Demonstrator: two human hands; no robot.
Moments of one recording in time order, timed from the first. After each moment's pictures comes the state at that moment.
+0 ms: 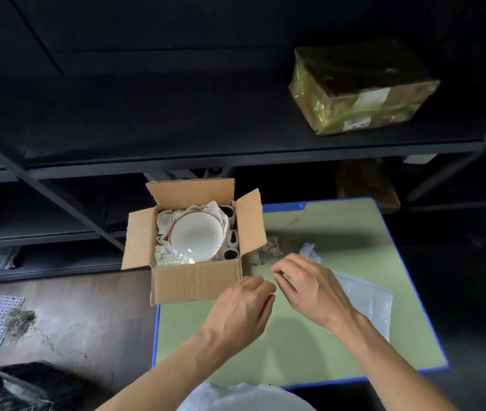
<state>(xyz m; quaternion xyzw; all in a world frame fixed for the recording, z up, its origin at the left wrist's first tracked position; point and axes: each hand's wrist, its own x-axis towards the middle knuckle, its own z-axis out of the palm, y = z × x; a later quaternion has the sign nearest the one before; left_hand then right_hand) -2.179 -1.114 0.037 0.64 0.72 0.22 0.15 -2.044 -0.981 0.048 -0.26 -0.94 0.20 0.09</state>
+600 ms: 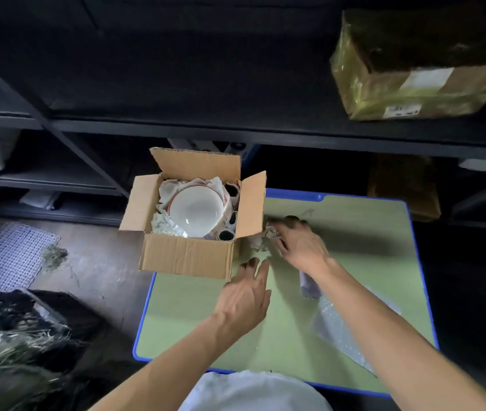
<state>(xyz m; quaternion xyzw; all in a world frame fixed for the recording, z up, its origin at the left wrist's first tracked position) -2.134 -1.081 -0.008 0.48 0.84 0.04 0.25 -2.093 -0.891 -0.032 -0.26 -0.94 0.21 -0.12</state>
